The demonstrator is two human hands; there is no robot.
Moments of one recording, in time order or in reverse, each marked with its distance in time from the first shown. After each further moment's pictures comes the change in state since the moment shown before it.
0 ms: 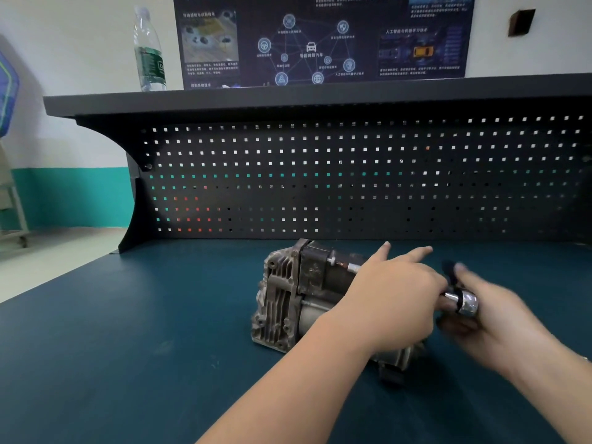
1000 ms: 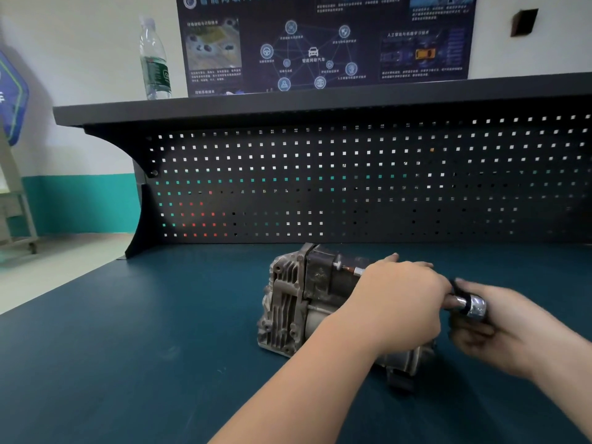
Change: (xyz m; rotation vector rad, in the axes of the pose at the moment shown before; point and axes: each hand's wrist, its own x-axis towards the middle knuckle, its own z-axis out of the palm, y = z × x) left_hand 0.003 -0.002 0.000 -0.019 0.019 -0.030; right_hand 0.004 -0.004 -0.003 -0.091 -0.021 0.072
